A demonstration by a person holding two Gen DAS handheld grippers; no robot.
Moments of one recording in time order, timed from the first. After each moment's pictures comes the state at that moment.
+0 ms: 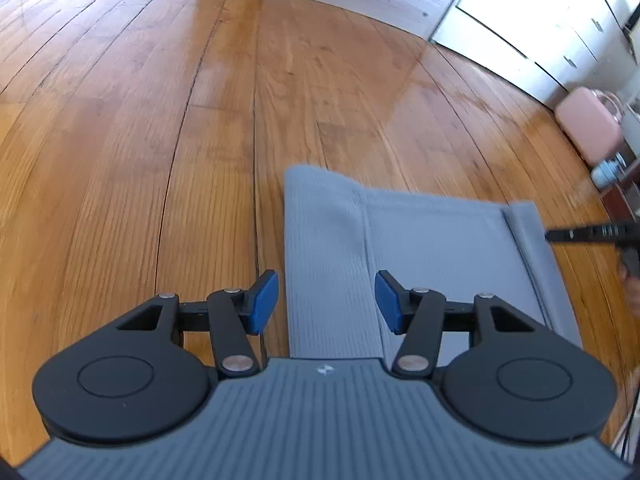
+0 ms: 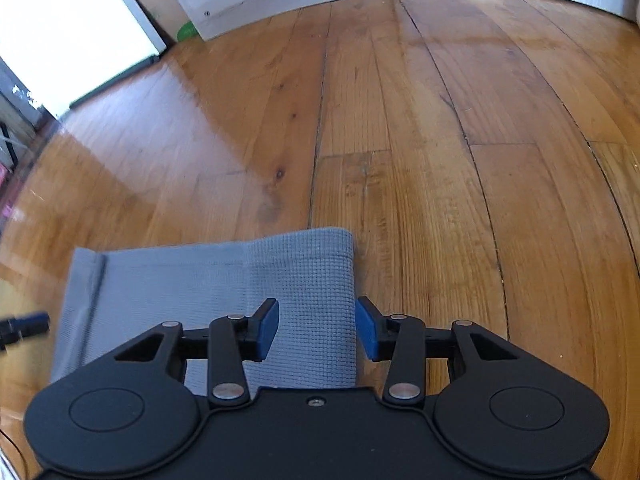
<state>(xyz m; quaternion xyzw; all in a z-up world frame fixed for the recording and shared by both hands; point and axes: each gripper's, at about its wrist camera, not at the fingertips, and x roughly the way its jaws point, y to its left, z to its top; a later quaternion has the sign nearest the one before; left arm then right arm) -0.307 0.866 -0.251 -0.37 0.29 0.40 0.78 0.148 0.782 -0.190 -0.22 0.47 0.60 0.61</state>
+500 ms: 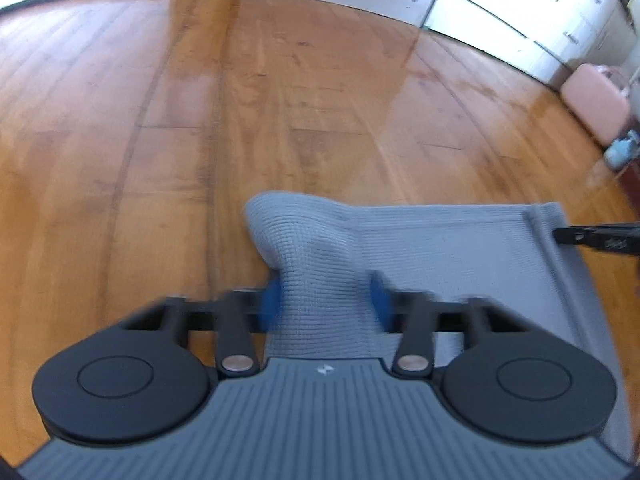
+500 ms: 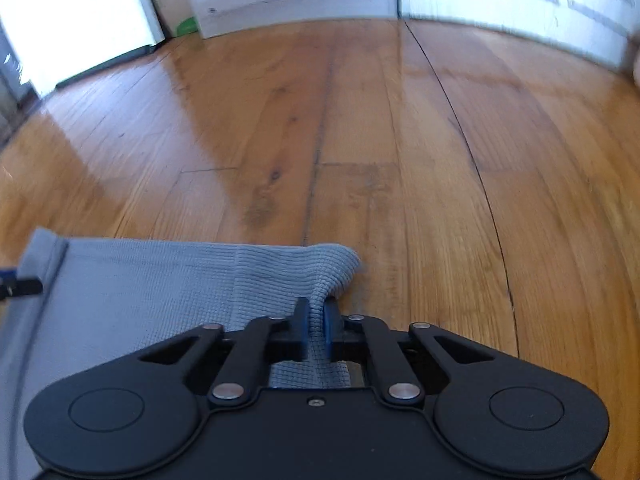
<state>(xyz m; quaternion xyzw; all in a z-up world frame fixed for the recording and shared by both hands) -0.261 0.888 -0.272 -0.34 0.32 0.39 0.79 0.108 0.791 -0.205 -0.26 0.38 0.60 0.66</state>
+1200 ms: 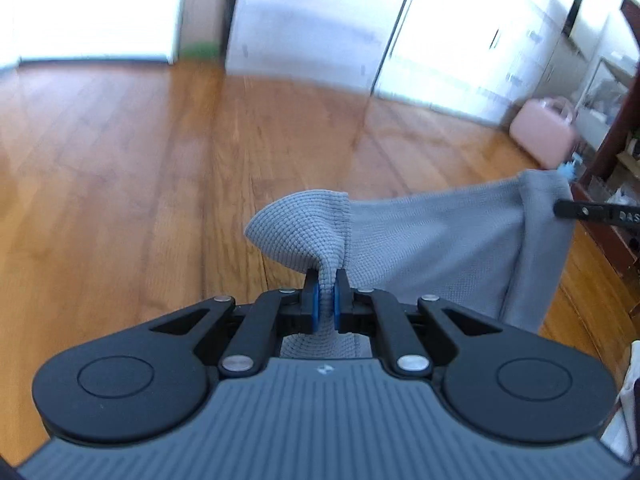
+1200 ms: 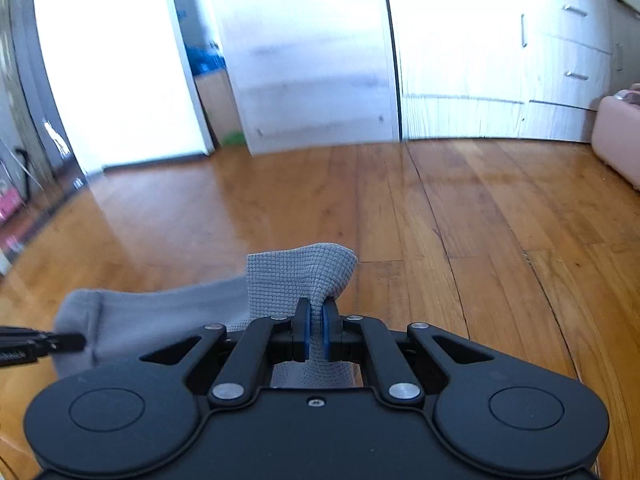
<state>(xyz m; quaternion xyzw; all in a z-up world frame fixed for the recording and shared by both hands) -0.326 0.725 -0.159 -0.26 0.23 0.42 0.84 0.061 0.635 -0.062 -0.14 0.29 0.64 0.70</state>
